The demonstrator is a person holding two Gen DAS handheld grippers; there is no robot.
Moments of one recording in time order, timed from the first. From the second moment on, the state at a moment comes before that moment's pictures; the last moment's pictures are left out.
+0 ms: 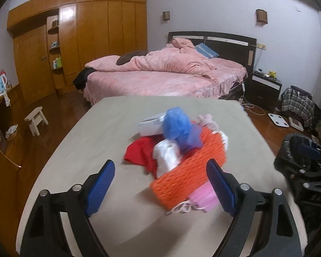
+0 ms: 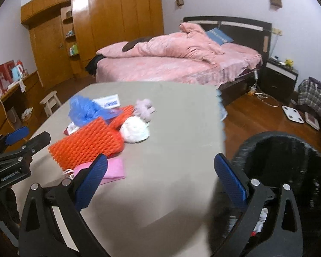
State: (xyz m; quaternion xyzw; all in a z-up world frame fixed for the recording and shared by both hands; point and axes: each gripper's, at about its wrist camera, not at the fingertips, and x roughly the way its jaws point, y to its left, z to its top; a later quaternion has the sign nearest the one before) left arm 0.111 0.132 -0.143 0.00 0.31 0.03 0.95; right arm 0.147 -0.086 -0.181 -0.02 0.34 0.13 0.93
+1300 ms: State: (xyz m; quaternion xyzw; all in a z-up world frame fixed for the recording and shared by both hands) left arm 0.135 0.155 -0.197 -0.06 0.38 -0.02 0.92; right arm 0.171 -0.034 -0.222 -0.06 0.42 0.23 0.88
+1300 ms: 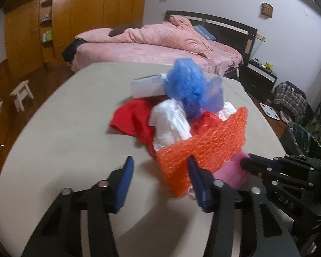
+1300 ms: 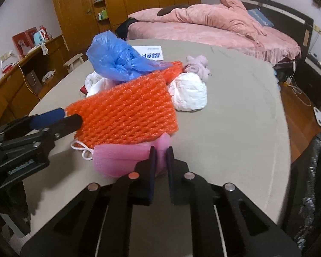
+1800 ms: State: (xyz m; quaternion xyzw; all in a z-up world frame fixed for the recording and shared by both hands) left arm 0.127 0.134 -0.171 -0.06 0.35 -0.05 0.93; right arm 0.171 -0.070 -0.196 -0.04 0.39 0.19 0.90
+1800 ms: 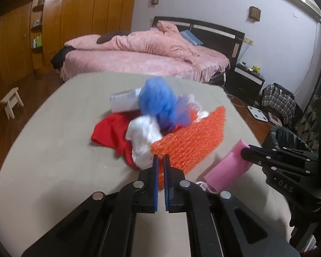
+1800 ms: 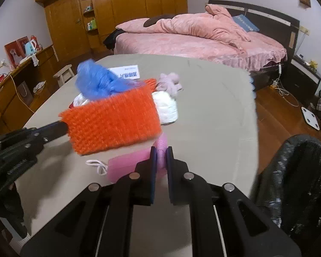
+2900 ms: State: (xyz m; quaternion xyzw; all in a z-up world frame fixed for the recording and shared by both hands) left arm 0.124 0.068 -0.119 -0.02 0.31 -0.09 0.95; right arm 0.138 -0.175 -0.118 0.00 0.31 0.11 0.94
